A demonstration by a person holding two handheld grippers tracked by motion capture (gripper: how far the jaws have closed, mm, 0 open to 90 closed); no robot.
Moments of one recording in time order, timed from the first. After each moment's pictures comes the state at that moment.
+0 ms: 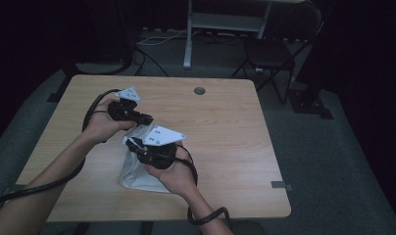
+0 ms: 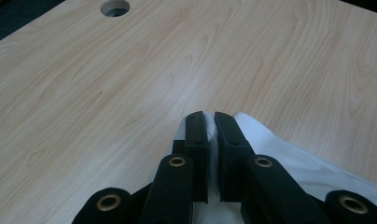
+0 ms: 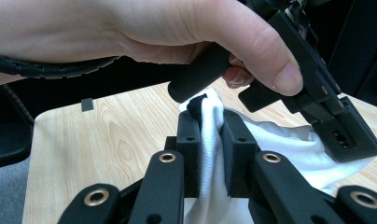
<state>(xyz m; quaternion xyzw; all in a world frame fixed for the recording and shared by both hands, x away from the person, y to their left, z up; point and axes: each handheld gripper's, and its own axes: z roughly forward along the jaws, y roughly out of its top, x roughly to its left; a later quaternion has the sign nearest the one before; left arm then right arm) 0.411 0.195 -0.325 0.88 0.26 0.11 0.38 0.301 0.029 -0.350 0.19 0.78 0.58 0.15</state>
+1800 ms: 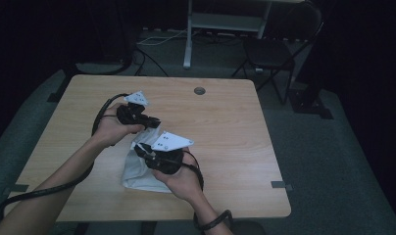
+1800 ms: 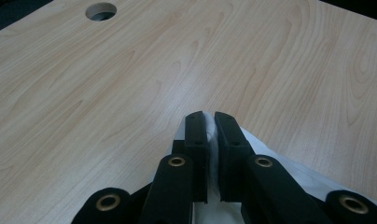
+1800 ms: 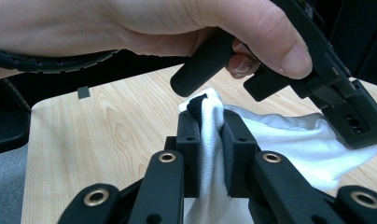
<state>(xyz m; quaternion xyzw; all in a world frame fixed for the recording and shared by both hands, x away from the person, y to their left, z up) 0.411 0.177 -0.340 0.87 0.26 0.11 0.39 0.297 0.013 -0.368 0.21 0.78 0.58 0.14</state>
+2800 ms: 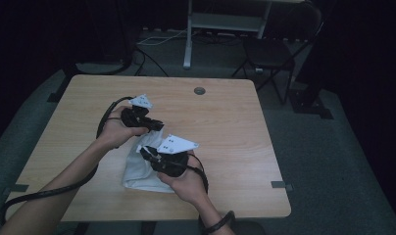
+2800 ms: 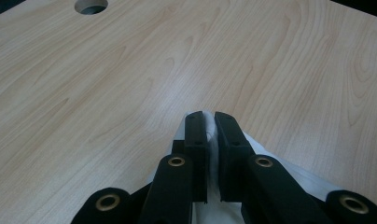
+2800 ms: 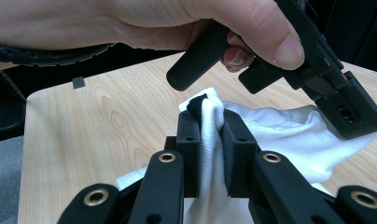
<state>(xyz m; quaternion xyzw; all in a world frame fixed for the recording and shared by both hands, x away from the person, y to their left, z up) 0.412 0.168 -0.351 0.88 0.26 0.10 0.39 0.294 0.002 -0.377 0.23 0.78 0.57 0.13</state>
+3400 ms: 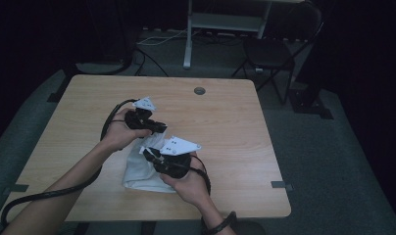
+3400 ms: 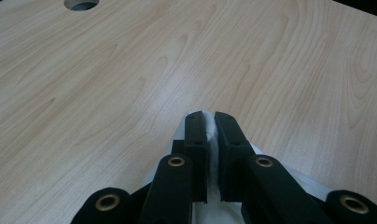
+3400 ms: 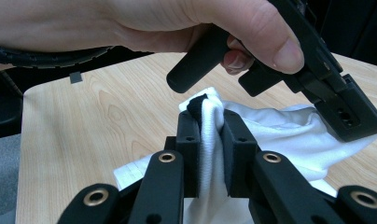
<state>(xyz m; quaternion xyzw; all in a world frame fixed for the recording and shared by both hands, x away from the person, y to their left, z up) 0.412 0.161 -0.359 0.88 0.26 0.09 0.40 0.293 -0.005 -0.382 0.23 0.78 0.56 0.14</state>
